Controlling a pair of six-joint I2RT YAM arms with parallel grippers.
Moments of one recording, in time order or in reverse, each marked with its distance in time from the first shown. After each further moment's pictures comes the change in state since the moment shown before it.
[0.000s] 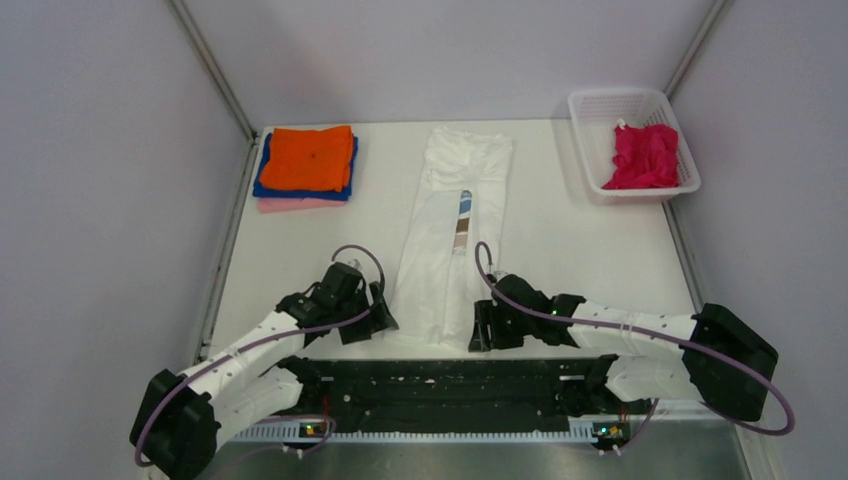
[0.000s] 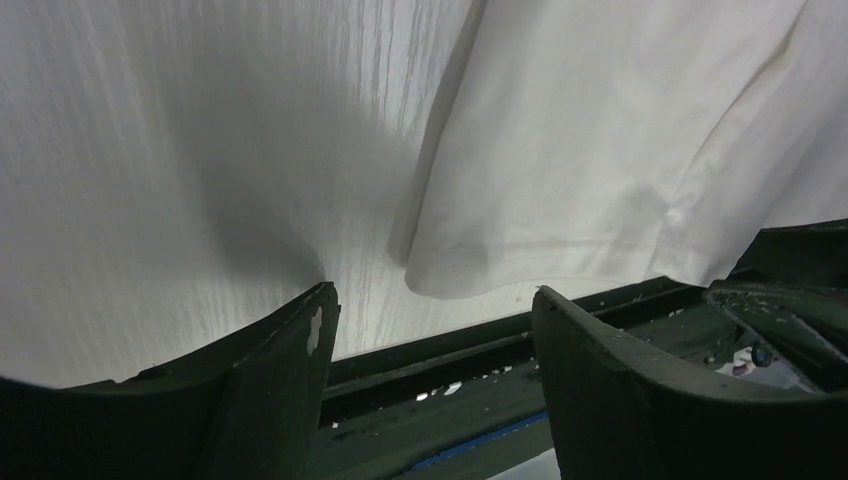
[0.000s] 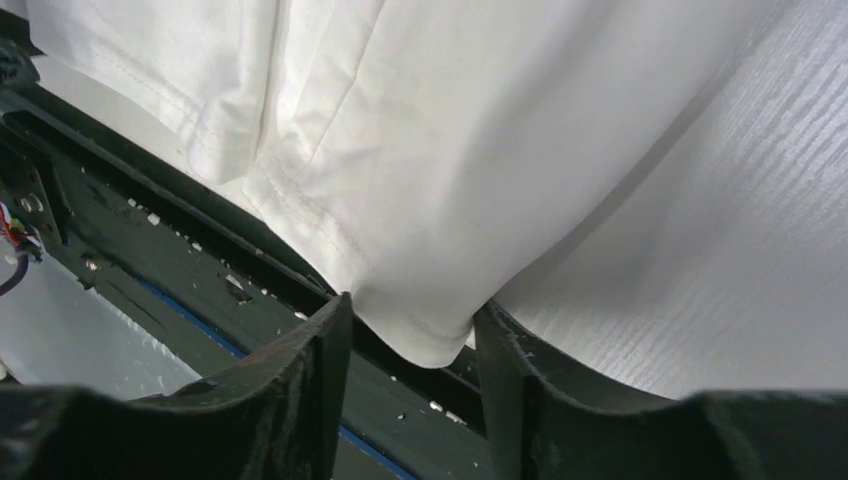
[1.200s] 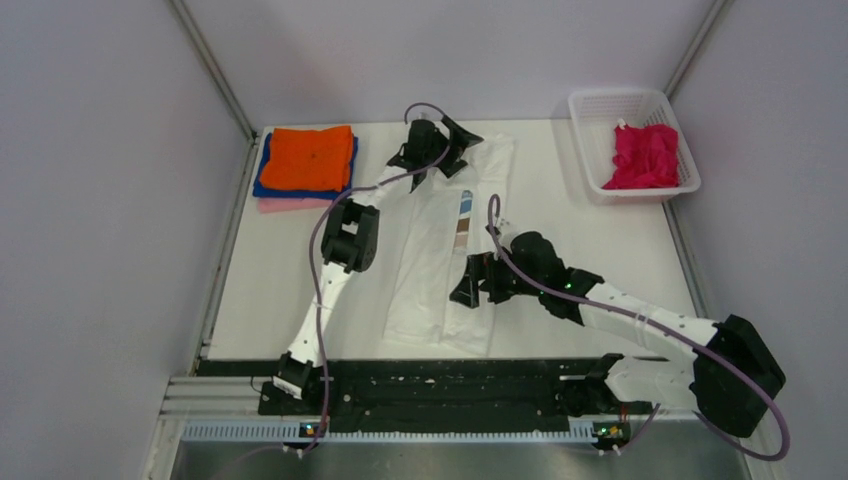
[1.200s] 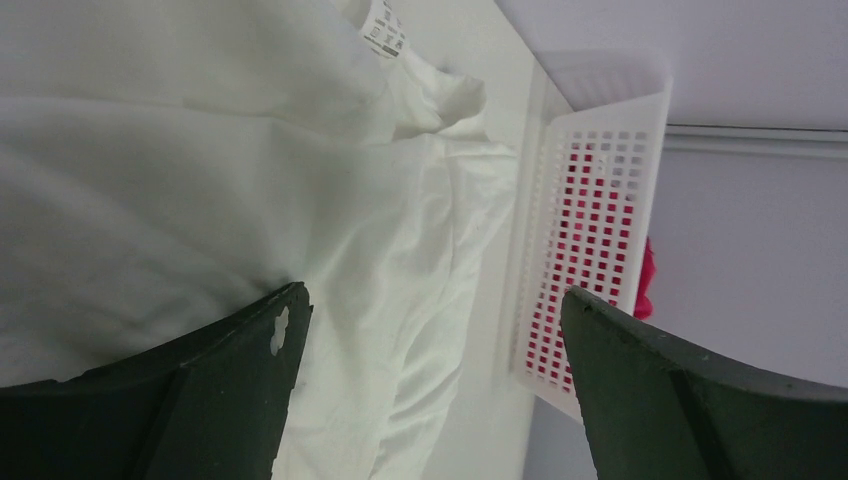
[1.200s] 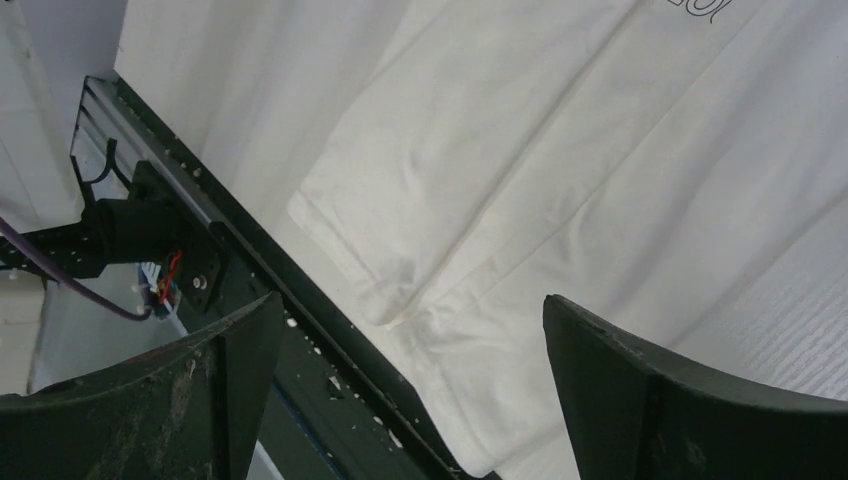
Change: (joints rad) left arm 0.160 1.834 1.952 0.584 0.129 -0.366; right arm -0.209 -0.046 0.140 0.169 -0.125 -0.258
